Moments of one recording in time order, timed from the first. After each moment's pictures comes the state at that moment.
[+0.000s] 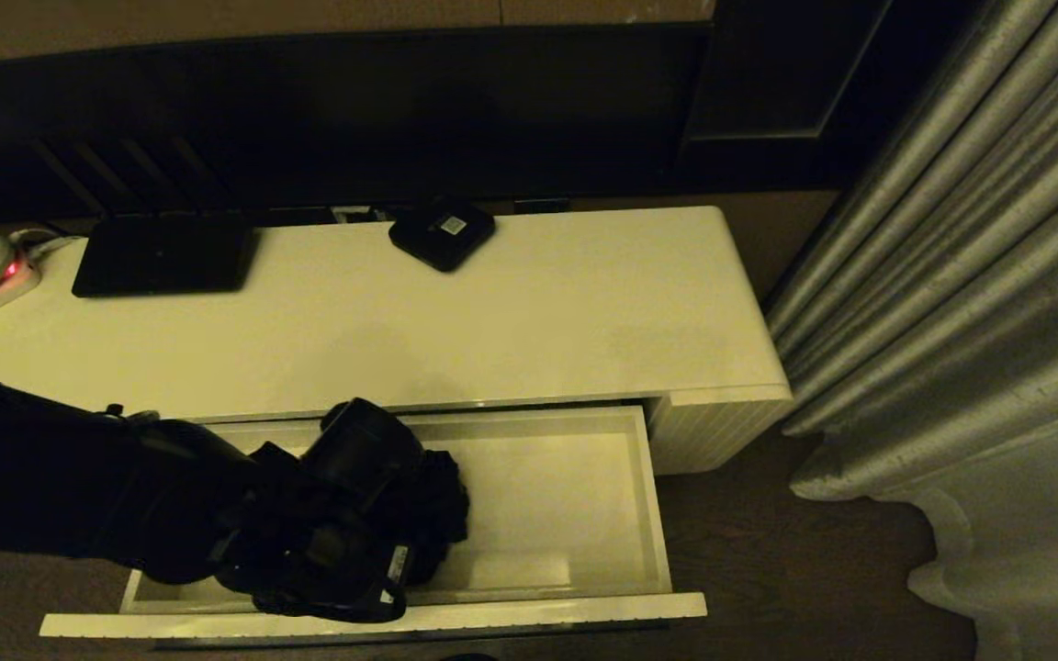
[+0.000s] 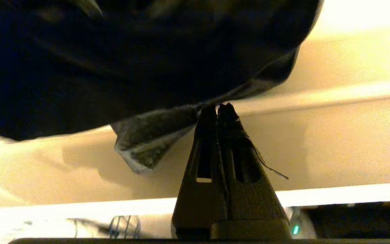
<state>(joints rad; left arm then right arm) -0.53 1.78 -0.85 0.23 0.22 -0.33 0.00 0.00 0.00 0.00 0.00 0.02</state>
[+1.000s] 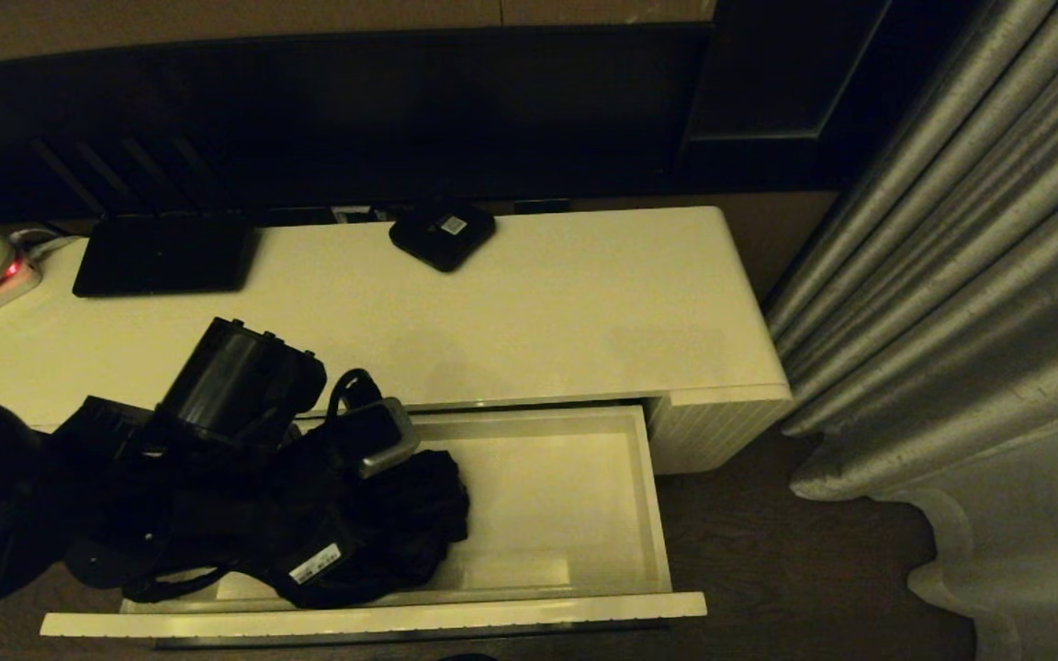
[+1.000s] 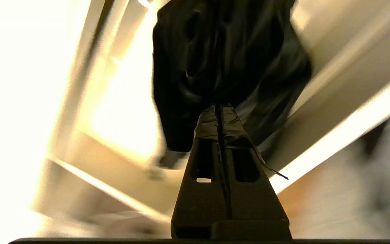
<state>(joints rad) -0.50 1.52 -0.85 0.18 0.26 0.66 0.00 0.00 0.00 0.00 0.00 0.02</state>
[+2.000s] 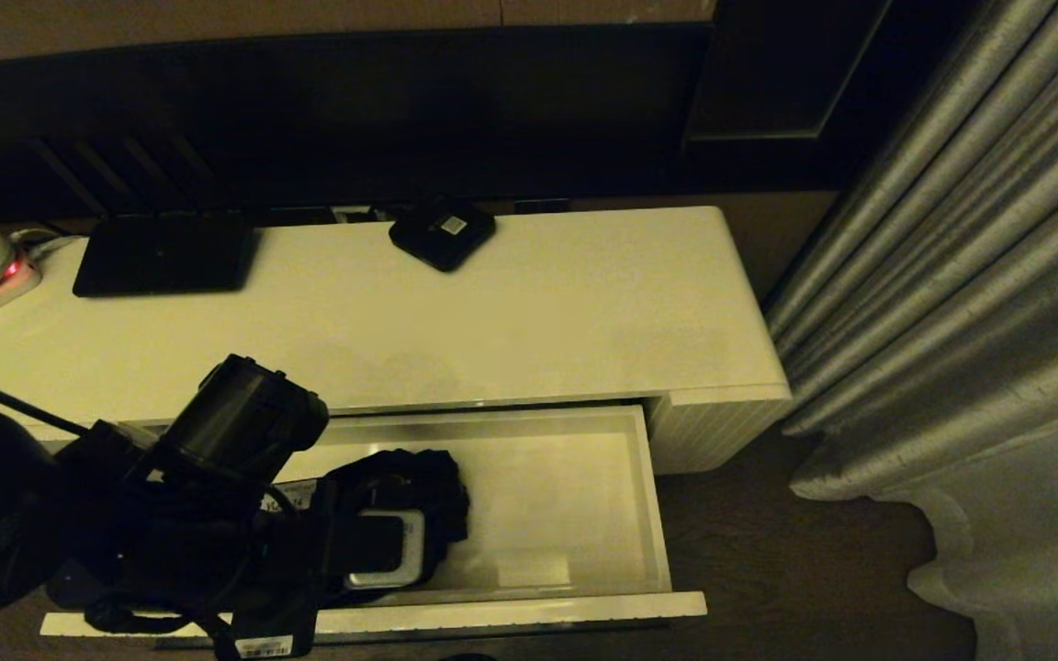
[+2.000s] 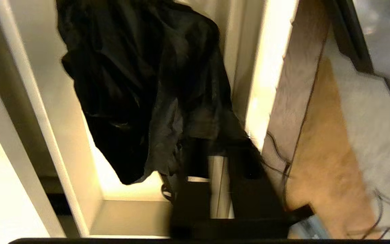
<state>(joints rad) -0.50 1.53 -0.83 0.33 0.04 1.07 0.00 0.00 0.00 0.00 0.00 0.02</state>
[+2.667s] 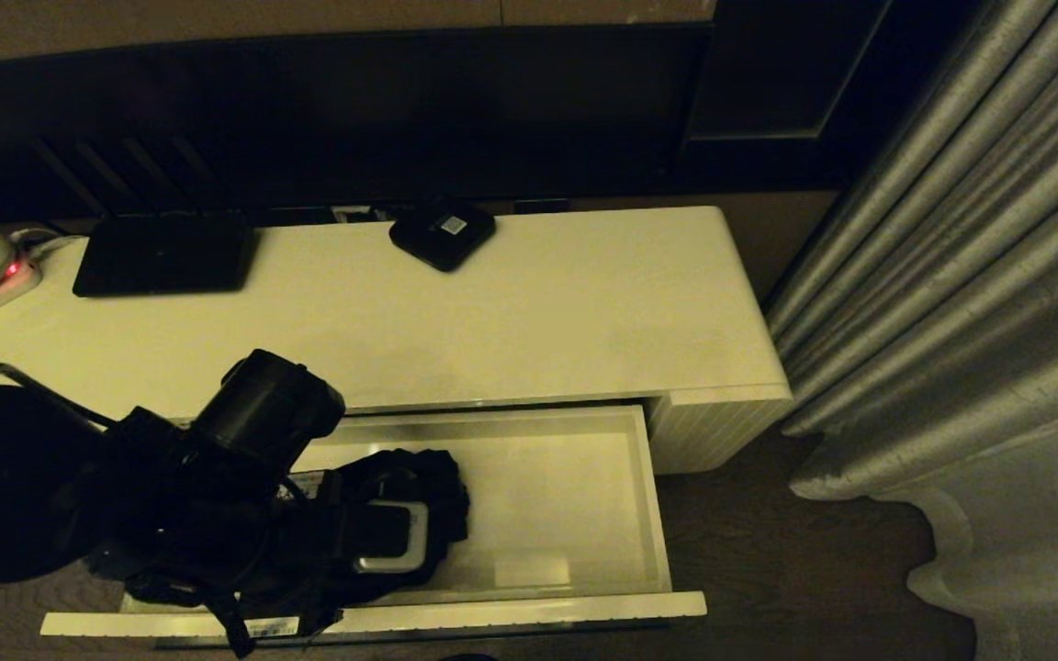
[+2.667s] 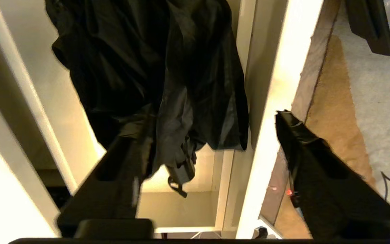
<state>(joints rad) -0.46 1.60 -0.87 0.34 0.08 1.10 0.00 0.00 0.00 0.00 0.00 0.02</state>
